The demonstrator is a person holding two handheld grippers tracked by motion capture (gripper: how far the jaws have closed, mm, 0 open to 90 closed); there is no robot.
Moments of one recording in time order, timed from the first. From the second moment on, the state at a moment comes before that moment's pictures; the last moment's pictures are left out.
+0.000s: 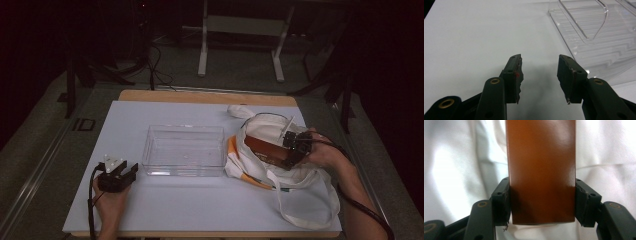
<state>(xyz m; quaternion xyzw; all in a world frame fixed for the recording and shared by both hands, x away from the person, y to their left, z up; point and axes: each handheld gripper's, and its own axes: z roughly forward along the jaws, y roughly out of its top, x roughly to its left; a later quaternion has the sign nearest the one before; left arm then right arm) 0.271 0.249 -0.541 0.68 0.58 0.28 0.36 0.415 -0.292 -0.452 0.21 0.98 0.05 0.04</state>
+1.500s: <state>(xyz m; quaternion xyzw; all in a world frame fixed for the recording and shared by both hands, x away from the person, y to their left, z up) 0.271 0.249 -0.541 0.68 0.58 0.28 0.36 0.418 -0.296 -0.469 0.22 0.97 0.02 0.00</state>
